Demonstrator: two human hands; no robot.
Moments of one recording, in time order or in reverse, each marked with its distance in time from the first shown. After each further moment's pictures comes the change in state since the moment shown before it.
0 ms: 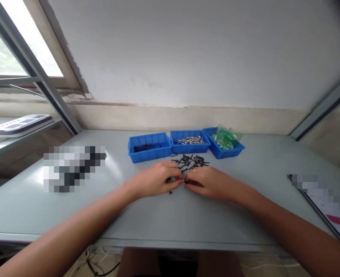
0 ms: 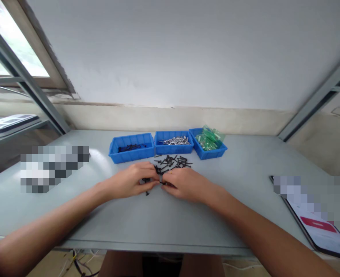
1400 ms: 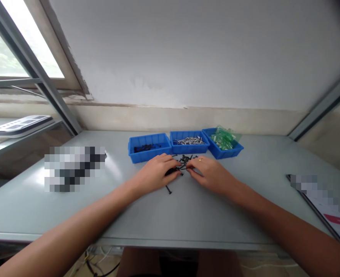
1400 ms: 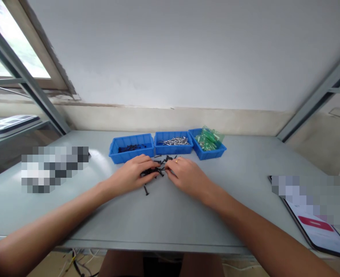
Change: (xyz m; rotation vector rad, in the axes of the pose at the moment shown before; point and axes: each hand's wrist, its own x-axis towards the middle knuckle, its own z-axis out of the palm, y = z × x) left_hand 0.002 -0.009 0.007 0.165 0.155 -0.107; right_hand 0.003 0.010 0.006 -0.161 0.263 0.130
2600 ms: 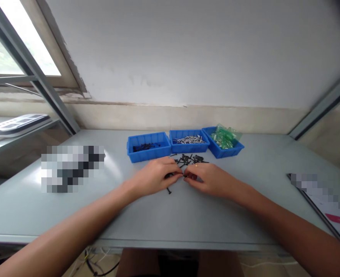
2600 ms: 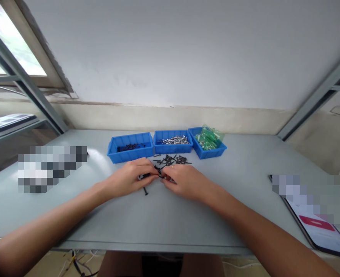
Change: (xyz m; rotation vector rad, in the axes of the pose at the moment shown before) left_hand -0.002 0.007 -0.008 -0.140 -0.058 0.050; right_hand 0.000 -0.012 -0.011 0.158 -0.209 -0.012
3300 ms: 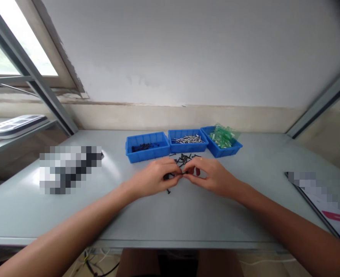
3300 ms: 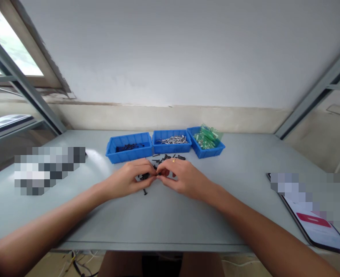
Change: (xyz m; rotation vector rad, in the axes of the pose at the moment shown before) left_hand 0.001 0.003 -0.002 -0.075 0.015 0.020; right_hand -0.005 0.001 -0.004 0.175 0.260 -0.070
